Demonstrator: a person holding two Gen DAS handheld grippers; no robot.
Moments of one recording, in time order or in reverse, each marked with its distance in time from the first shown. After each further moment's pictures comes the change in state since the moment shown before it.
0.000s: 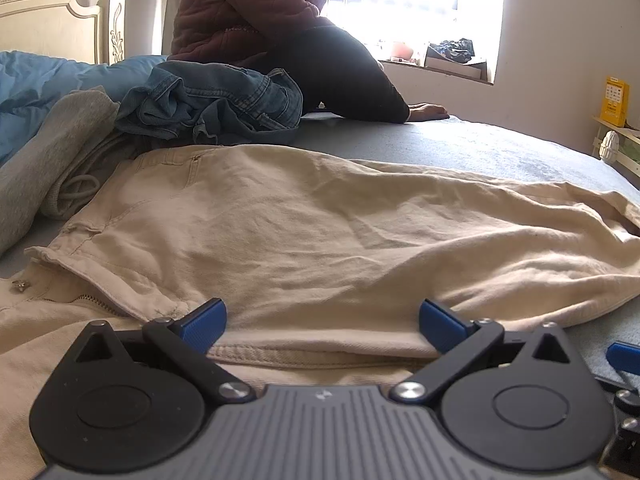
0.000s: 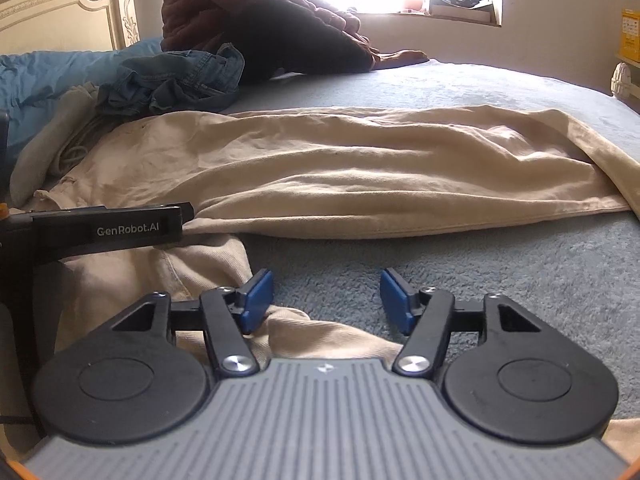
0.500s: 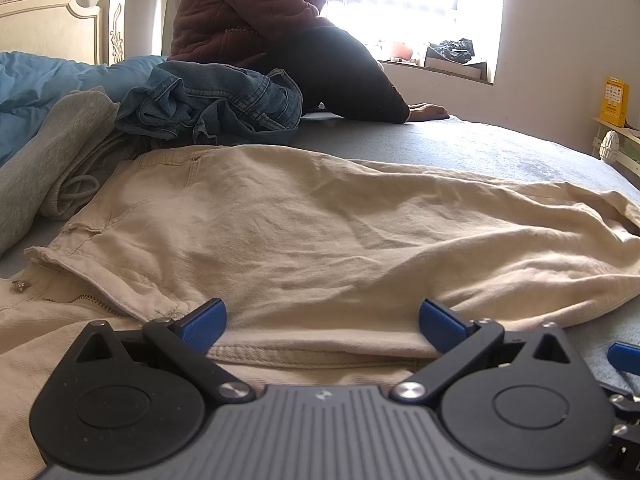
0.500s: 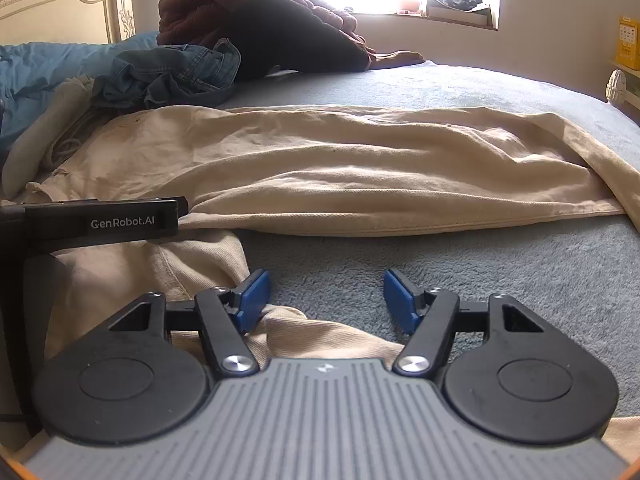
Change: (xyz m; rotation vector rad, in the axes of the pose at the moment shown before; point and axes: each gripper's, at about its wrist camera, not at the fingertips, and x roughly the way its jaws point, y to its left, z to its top) left arm 0.000 0.000 0.000 -0.001 0.001 -0.001; right arm 0.000 0.004 -0.003 -0.013 0.001 -0.029
